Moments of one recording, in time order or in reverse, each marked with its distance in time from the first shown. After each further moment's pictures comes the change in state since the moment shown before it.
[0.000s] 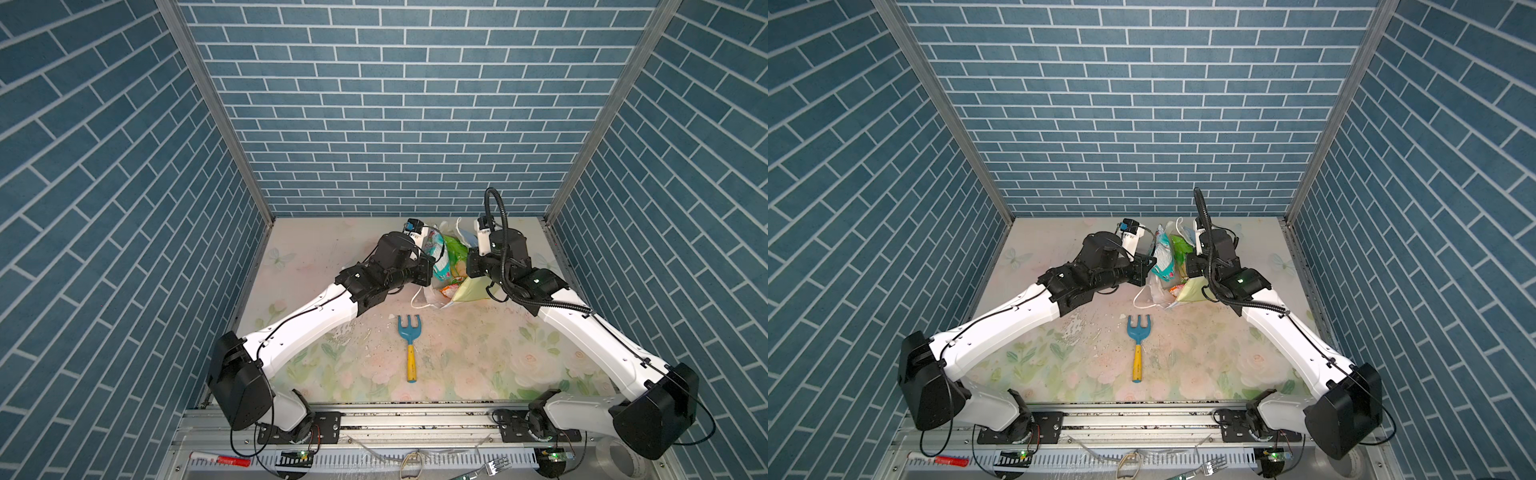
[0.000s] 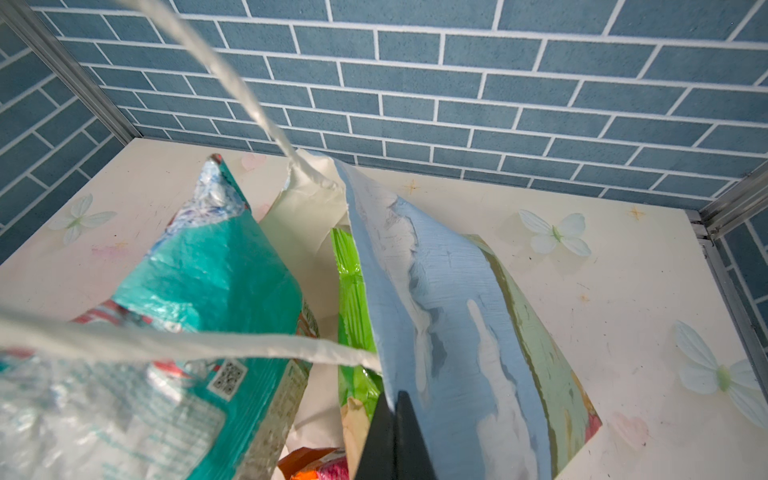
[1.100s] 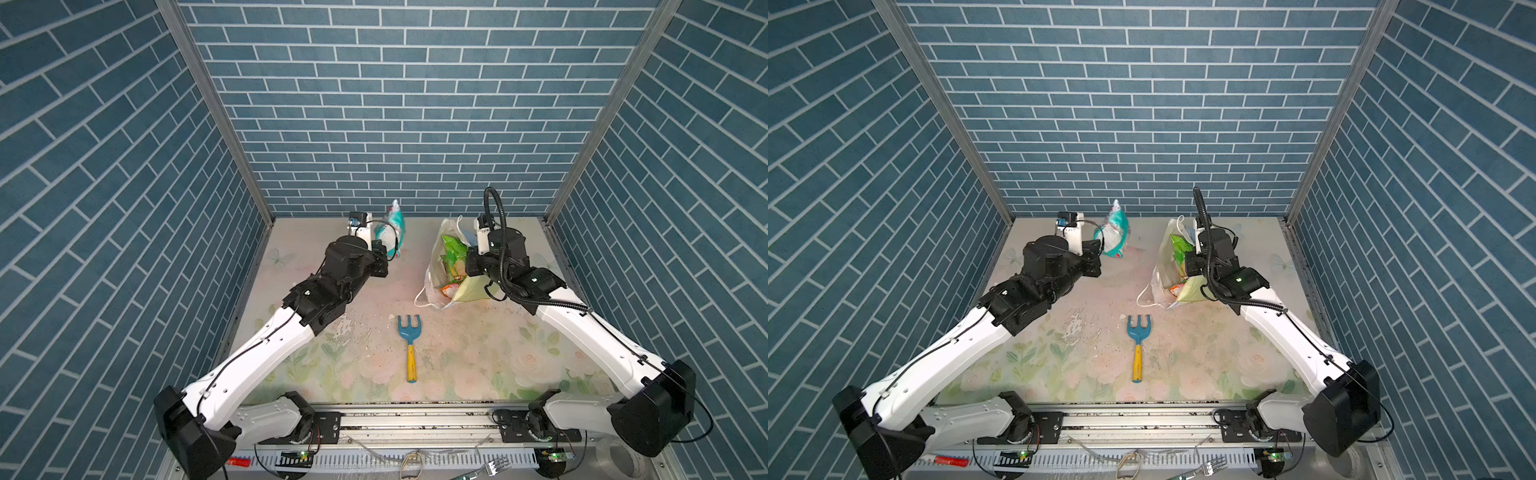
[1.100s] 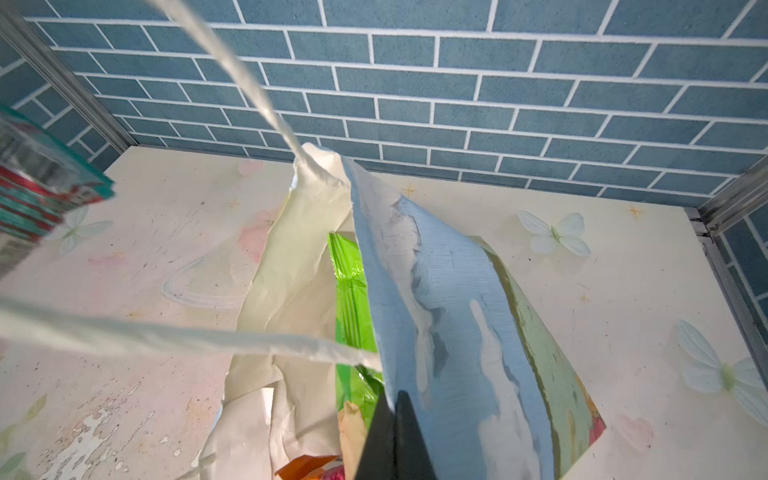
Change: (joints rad) left arm 0.152 -0.342 -0.171 -0.056 -0.366 0.096; right arm 0.000 0.022 0.010 0.016 0.013 0.026
